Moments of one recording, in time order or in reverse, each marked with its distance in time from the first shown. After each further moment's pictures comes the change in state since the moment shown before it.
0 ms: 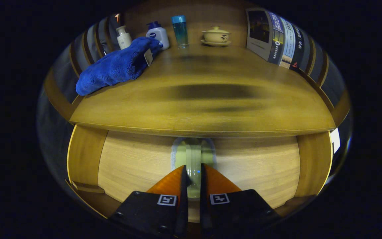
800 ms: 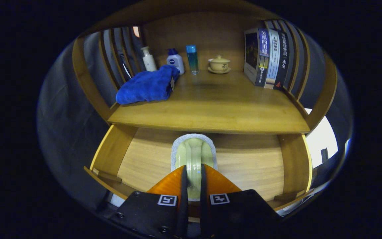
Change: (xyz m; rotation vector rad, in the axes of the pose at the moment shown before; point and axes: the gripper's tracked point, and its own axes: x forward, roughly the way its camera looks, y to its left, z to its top) arm -0.116 0.009 0.001 -0.068 -0.186 0.073
